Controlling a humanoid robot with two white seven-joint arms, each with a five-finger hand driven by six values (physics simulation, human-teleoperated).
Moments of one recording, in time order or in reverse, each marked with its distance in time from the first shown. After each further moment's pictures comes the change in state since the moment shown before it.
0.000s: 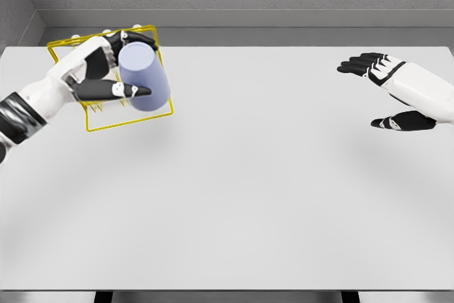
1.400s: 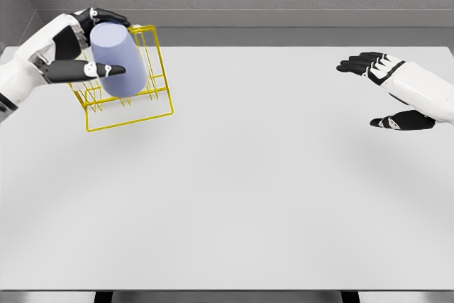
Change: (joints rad) left arm -0.023 0.070 0.034 0.030 0.042 -0.035 0.000; right arm -0.003 0.006 0.000 0.002 0.000 0.000 0.000
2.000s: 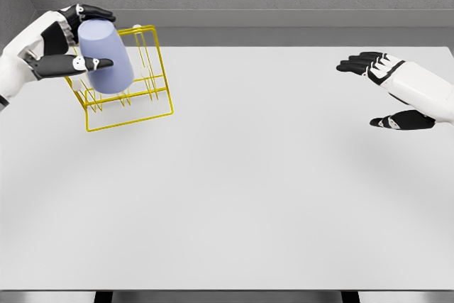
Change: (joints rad) left arm -0.011 -0.001 0.003 0.072 0.008 0.000 -0.001; right arm -0.002 0.000 0.001 -0.001 0.000 0.000 0.000
